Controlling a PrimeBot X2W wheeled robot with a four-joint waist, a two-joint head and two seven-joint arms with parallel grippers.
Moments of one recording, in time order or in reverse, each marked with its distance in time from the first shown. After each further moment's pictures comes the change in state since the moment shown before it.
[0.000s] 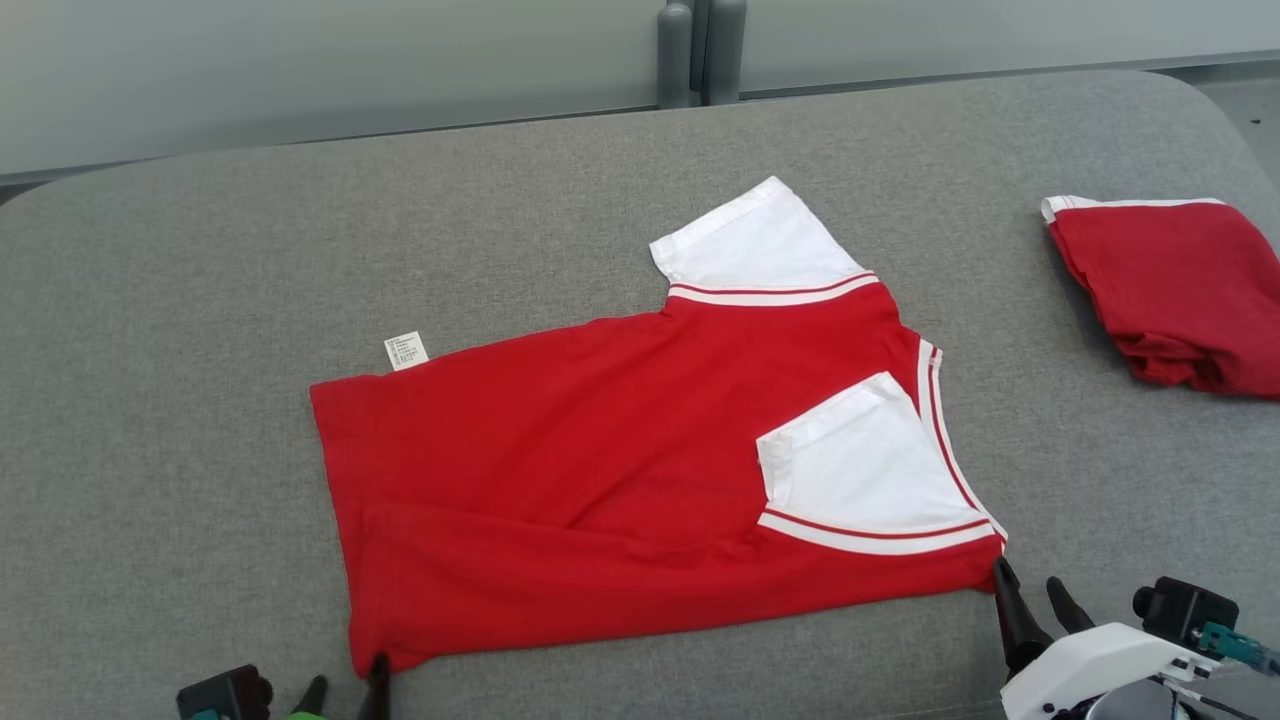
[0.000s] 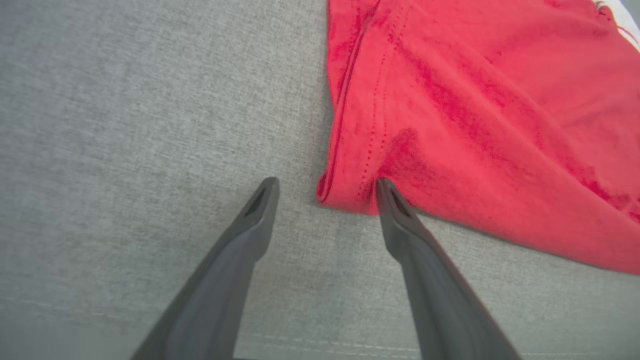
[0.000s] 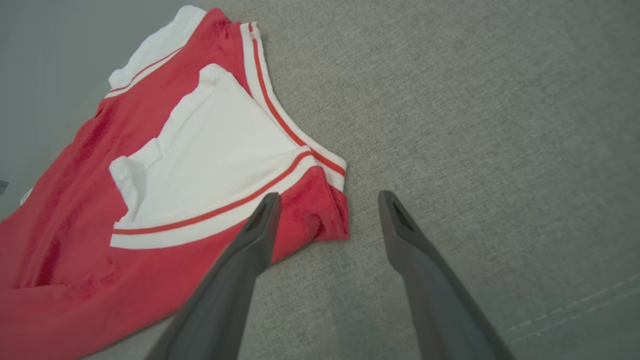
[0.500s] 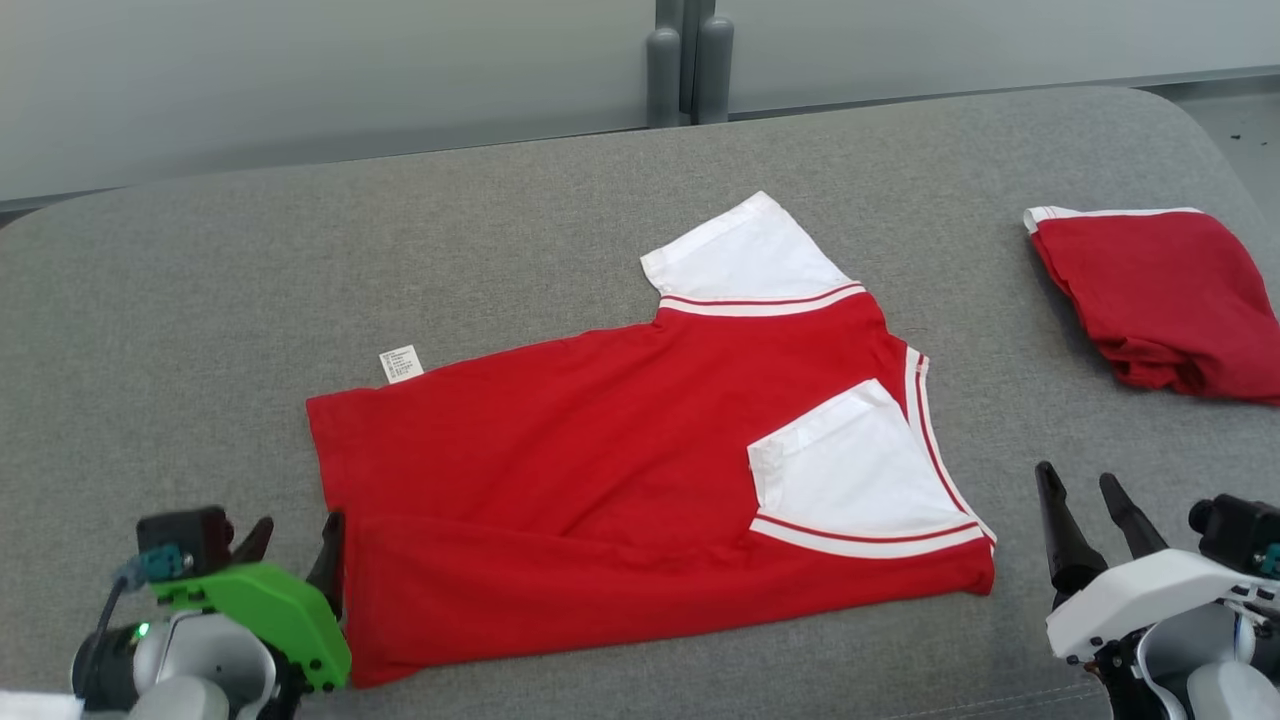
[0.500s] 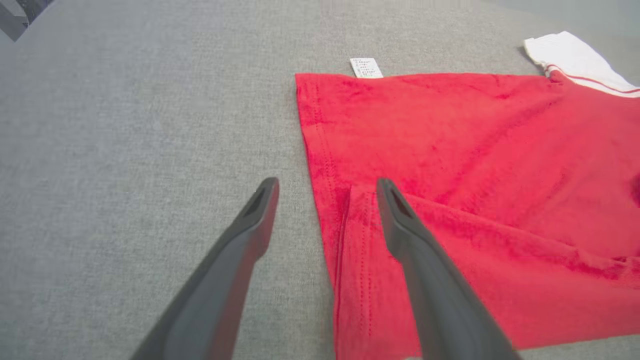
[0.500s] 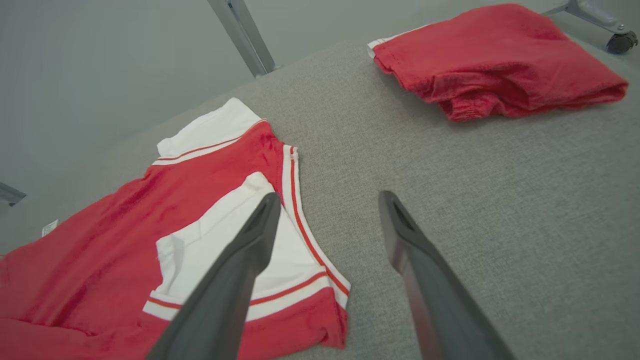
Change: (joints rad) left arm -0.181 0.164 -0.041 -0.095 0.122 0.030 0.128; right arm 0.001 -0.057 -0.047 -0.232 -0.104 0.000 0.053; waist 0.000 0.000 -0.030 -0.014
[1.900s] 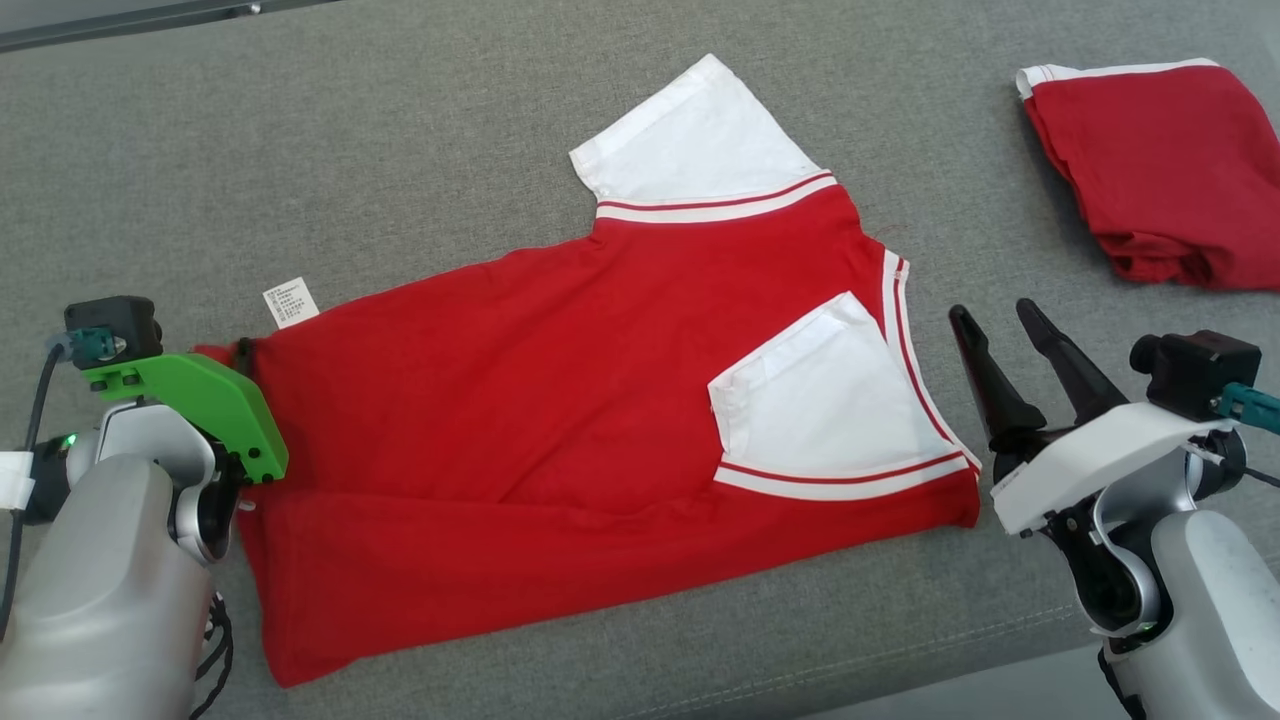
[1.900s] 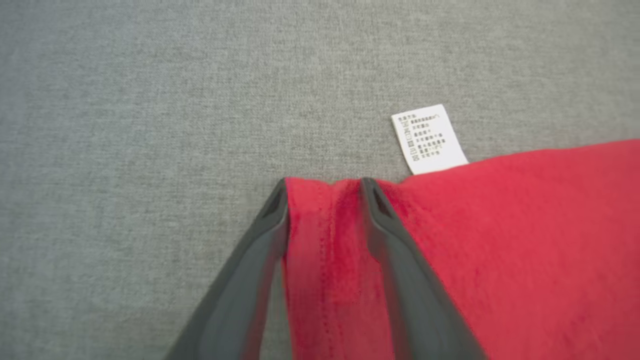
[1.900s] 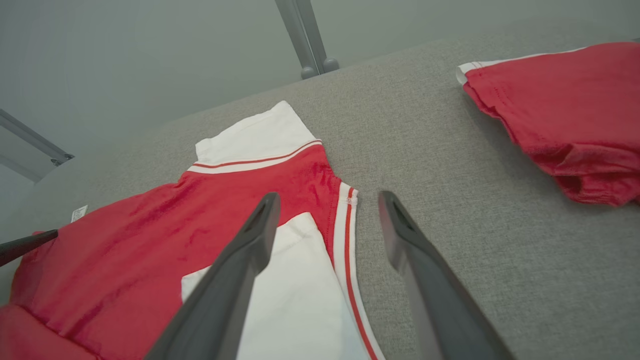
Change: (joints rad) left arm -0.532 -0.026 -0.028 0.552 0.021 -0.061 0.007; right arm -0.208 -0.113 0.221 -0.123 0.082 0.000 0.042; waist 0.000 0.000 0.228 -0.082
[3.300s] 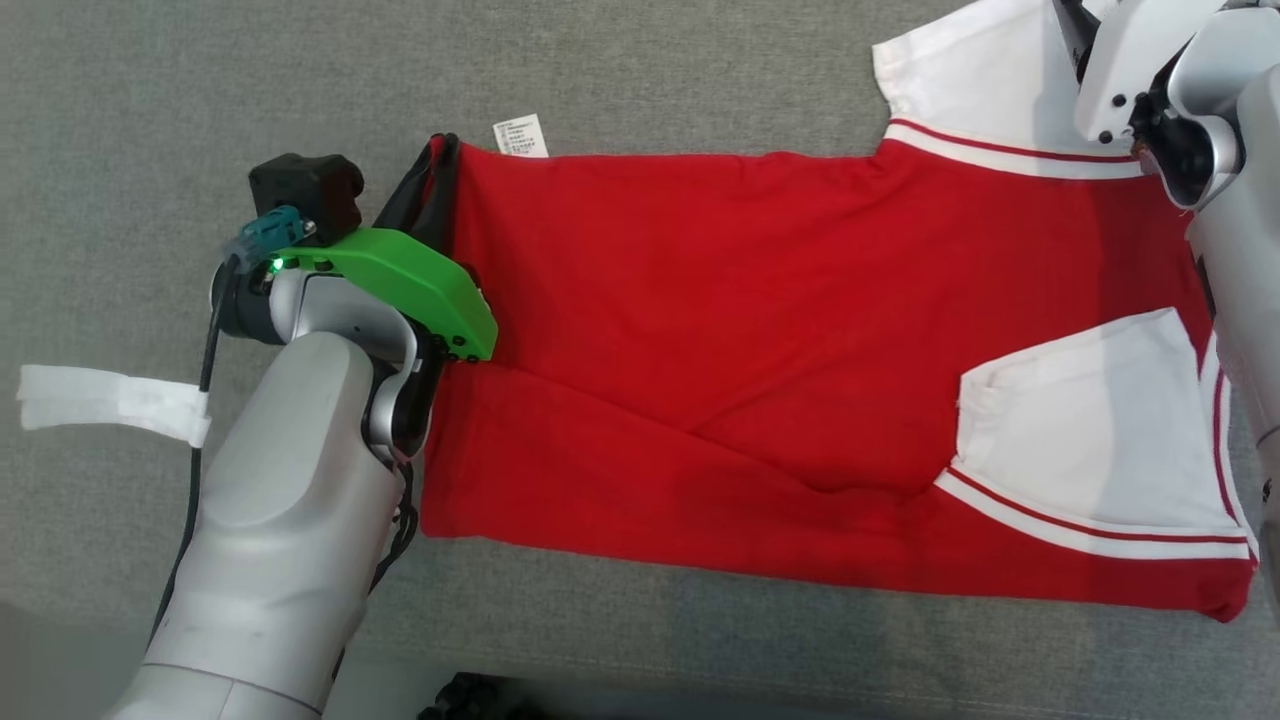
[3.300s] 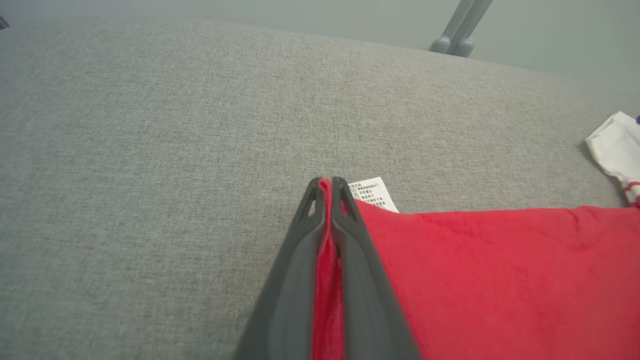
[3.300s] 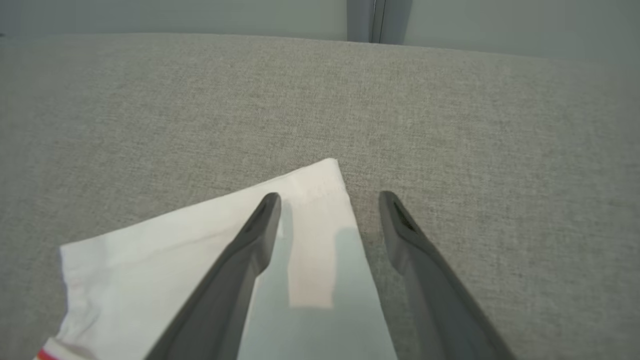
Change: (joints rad) left arm -0.117 -0.211 -0.112 -0.199 0.010 -0.046 -0.229; right arm -0.927 -0.059 0.041 0.880 -0.246 0.000 0.224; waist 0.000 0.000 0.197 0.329
